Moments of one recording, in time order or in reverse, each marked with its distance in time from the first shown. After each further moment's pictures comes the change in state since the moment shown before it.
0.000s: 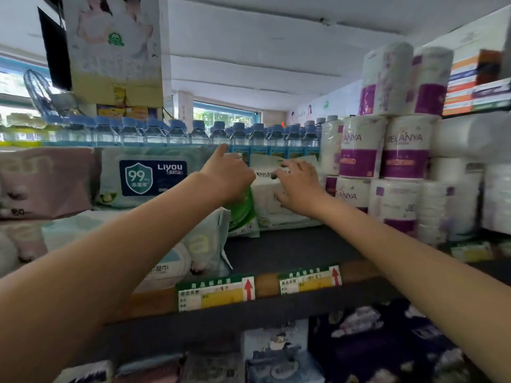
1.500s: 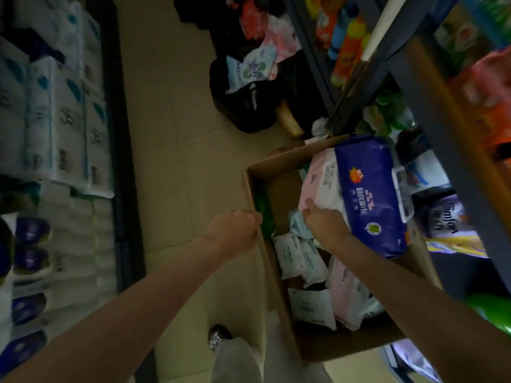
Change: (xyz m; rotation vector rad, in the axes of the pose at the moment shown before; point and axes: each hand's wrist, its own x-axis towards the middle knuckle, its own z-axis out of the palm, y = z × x) left_hand -0.620 0.709 -0.179 -0.382 -0.388 1.766; right_hand -1.111 -0.177 -0.023 0.065 -1.004 1.555
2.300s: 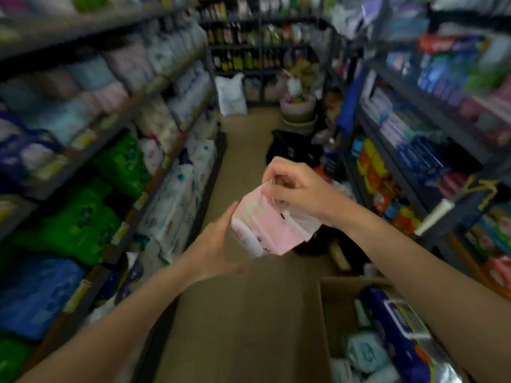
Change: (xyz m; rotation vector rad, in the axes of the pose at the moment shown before) left_hand -0.245 -0.177 -0.078 -0.568 0.850 -0.012; right_hand -0.098 -0.203 -0.393 0.911 0.470 -0.811
